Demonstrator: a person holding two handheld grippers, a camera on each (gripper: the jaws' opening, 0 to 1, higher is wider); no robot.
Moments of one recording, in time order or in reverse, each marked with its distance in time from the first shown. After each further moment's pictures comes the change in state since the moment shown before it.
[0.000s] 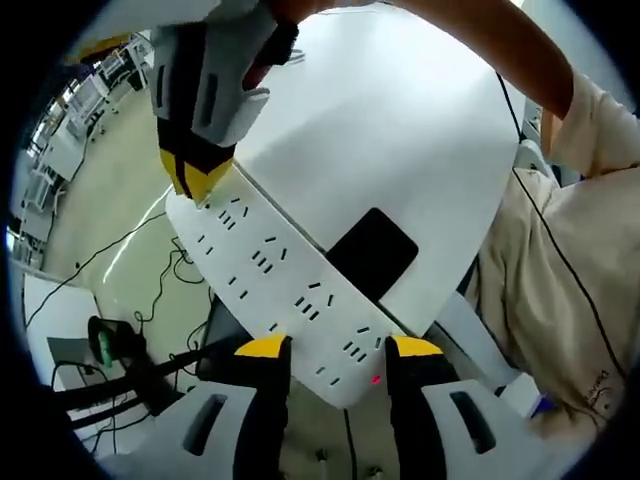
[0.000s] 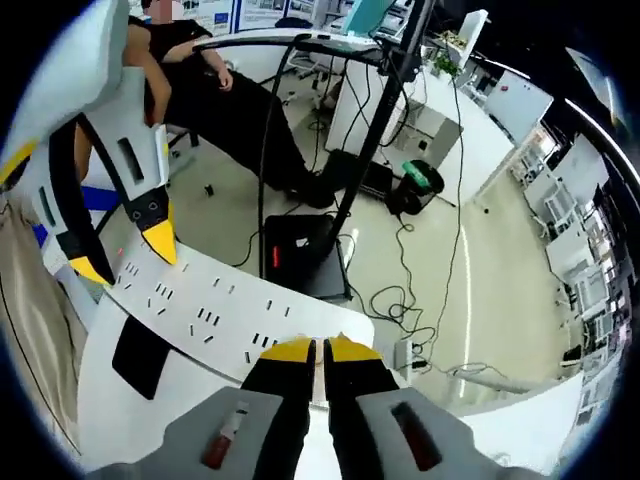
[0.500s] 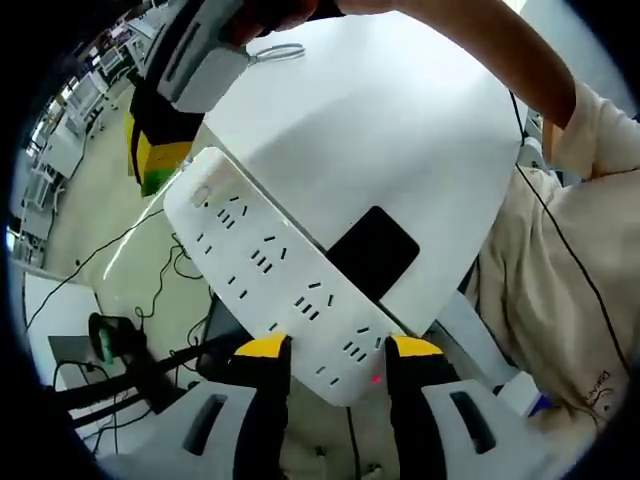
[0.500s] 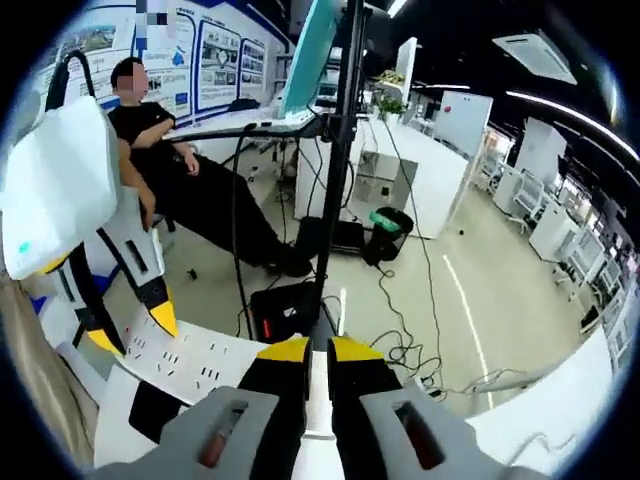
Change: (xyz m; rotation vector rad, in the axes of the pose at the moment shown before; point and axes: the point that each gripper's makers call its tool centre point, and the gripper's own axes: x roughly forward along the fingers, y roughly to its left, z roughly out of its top) left arm 0.000 0.000 -0.001 -0.003 0.007 0.000; right arm -0.034 -0.014 0.031 0.192 -0.309 -0.079
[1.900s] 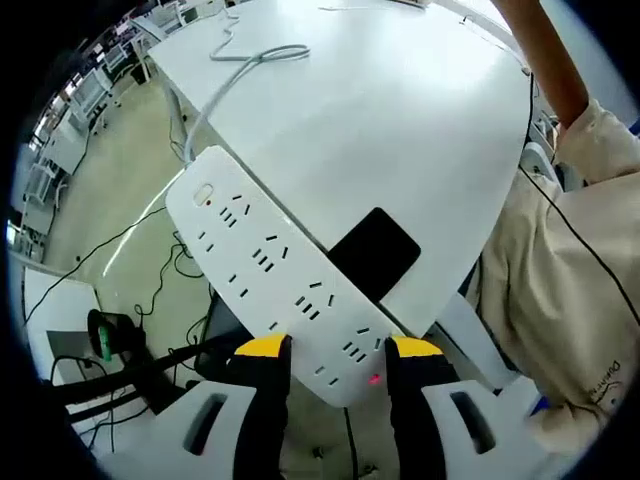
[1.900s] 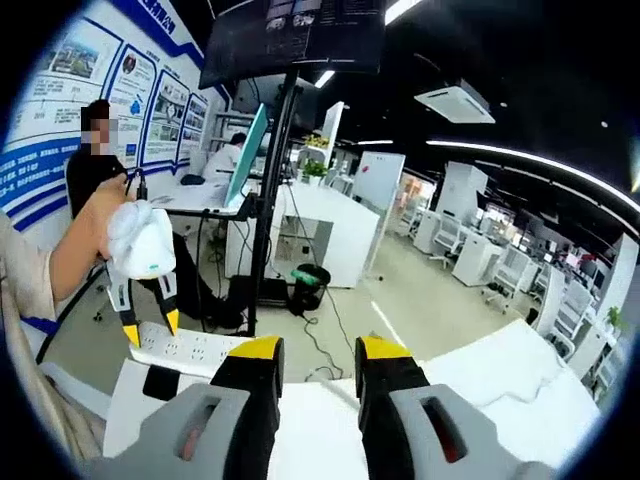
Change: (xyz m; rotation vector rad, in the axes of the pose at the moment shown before) left arm -0.004 0.000 -0.004 -0.017 -0.010 0.005; right arm -0.178 -0.033 0.000 0.044 -0.257 -0.344
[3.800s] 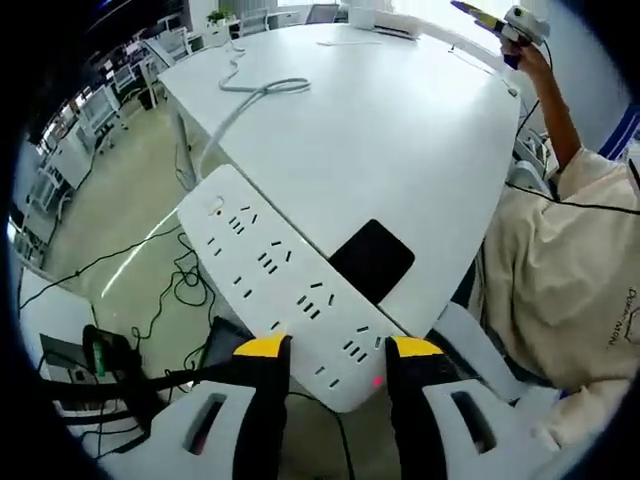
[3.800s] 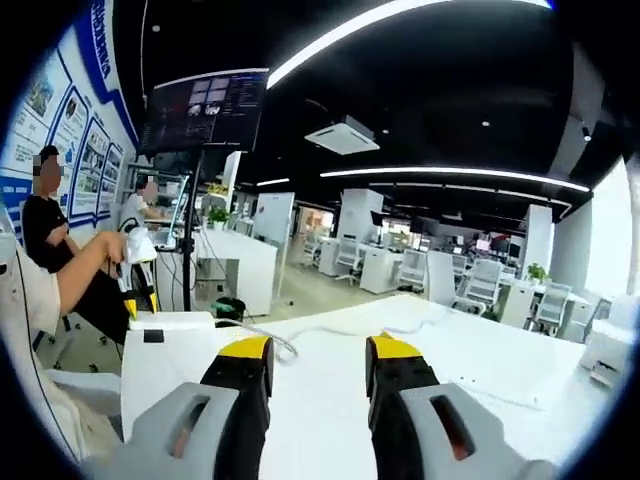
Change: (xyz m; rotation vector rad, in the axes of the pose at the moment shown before) left arm -0.005 0.008 0.002 0.048 -0.176 0.034; right arm -0.301 -0.045 -0.103 0.185 -0.186 -0.427
